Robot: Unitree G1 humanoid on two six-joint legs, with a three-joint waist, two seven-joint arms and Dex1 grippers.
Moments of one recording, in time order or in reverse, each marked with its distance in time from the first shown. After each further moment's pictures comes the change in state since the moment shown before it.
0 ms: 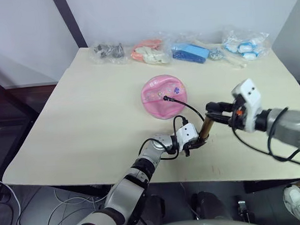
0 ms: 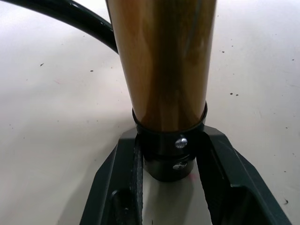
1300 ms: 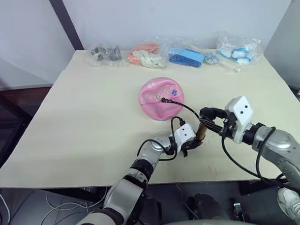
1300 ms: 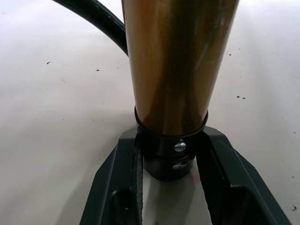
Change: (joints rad) left arm -0.003 0.013 -0.001 0.023 -0.008 0.025 0.029; right arm 0.228 0.128 0.175 0.018 -0.319 -0.422 0.003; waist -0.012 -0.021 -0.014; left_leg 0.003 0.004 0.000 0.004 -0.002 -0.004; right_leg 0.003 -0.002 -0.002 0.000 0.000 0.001
